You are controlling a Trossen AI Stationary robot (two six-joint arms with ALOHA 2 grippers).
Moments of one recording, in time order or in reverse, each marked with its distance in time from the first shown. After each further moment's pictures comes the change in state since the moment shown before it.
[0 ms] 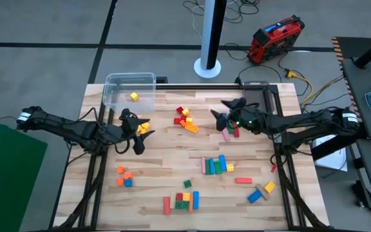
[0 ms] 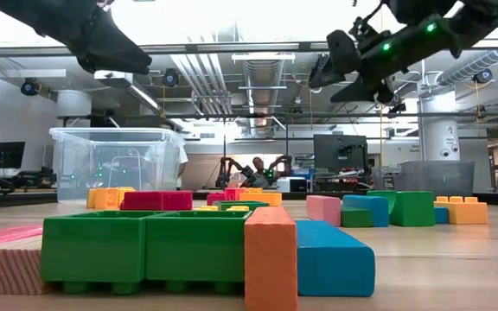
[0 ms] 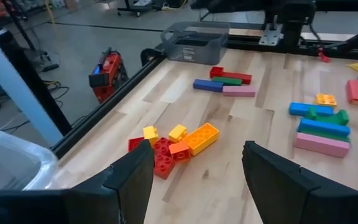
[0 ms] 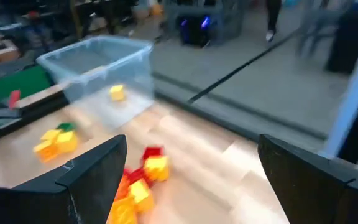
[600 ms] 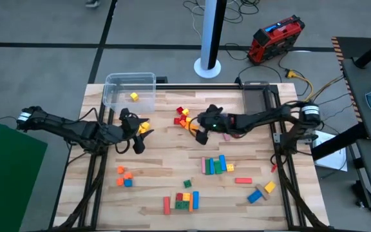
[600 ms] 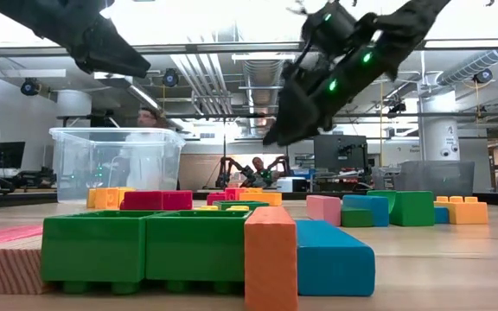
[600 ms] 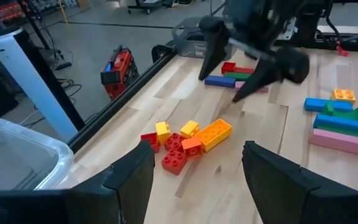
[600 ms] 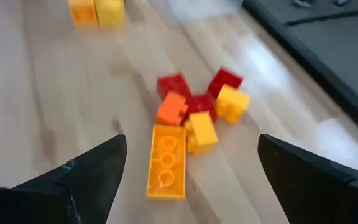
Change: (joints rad) left arm 0.000 -0.001 0.000 -0.029 -0.034 -0.001; right arm 0.018 0.491 0.317 -0.179 -0.271 -0.238
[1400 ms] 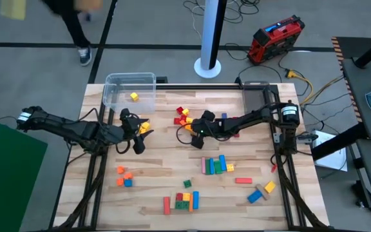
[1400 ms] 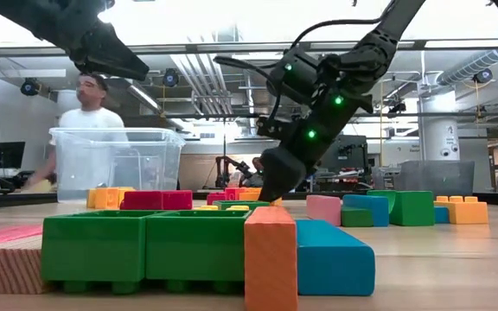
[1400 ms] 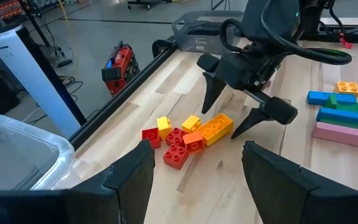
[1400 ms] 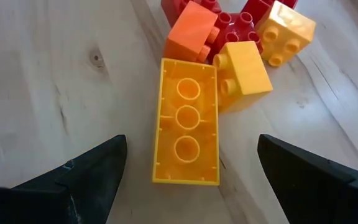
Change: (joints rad) left arm 0.000 0.005 -0.002 -0.016 0.000 -0.003; right arm 0.013 0.264 0.138 -0.117 0.045 0.027
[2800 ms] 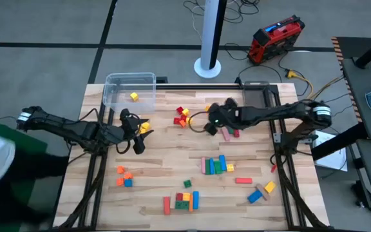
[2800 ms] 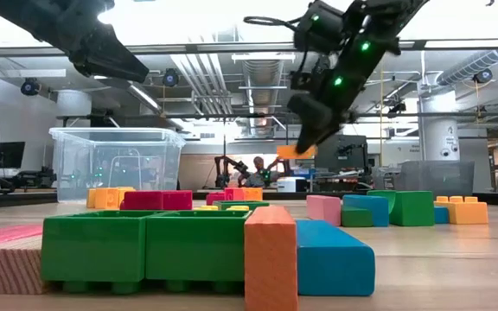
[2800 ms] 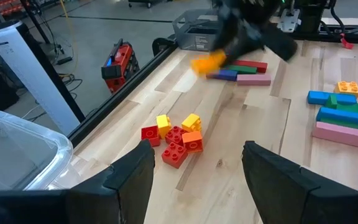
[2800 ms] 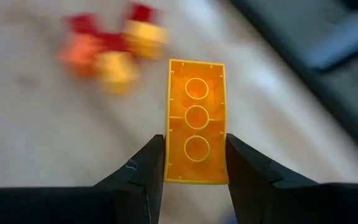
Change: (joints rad) left arm 0.000 0.001 -0.006 0.001 0.000 -0.016; right arm -0.035 -0.345 -0.007 -0.426 0.160 0.186
